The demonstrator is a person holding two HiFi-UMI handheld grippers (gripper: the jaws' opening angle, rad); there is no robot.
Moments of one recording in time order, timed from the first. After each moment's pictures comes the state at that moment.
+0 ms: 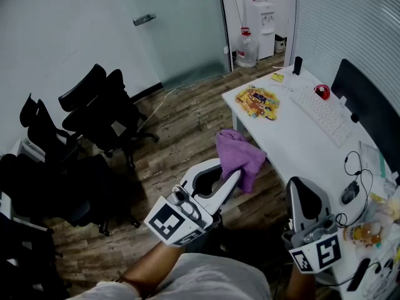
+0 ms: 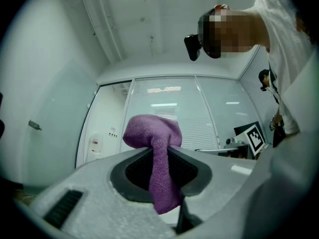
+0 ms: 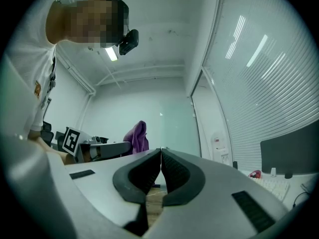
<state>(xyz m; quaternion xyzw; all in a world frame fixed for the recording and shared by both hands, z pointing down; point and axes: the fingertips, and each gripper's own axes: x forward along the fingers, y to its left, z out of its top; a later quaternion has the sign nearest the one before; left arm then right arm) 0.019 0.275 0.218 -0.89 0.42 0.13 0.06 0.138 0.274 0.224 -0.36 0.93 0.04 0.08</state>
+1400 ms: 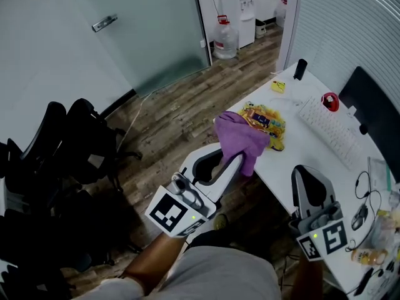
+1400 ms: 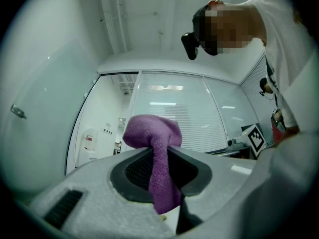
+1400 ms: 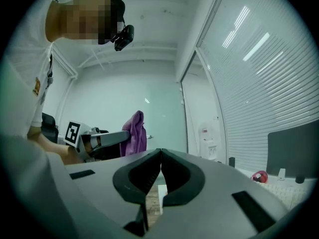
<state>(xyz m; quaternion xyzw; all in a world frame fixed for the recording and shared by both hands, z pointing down) -0.072 0.023 0.234 -0.92 0.37 0.13 0.05 0.057 0.037 0.259 -0.43 0.90 0.02 0.02</state>
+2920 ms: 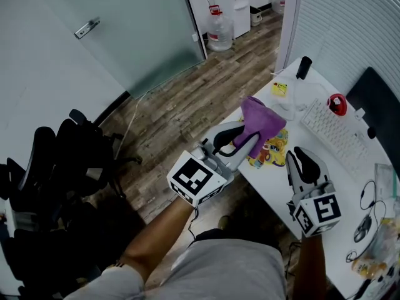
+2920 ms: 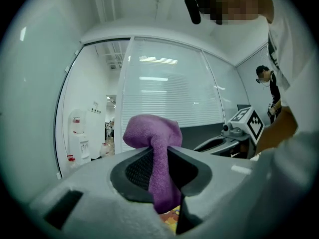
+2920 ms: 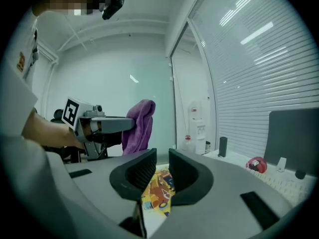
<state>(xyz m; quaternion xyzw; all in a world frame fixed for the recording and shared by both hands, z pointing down) -0.024 -0.135 0.301 -0.95 0.30 -0.02 0.03 0.068 -0.106 0.341 -0.48 0.87 -0.05 -0.09</state>
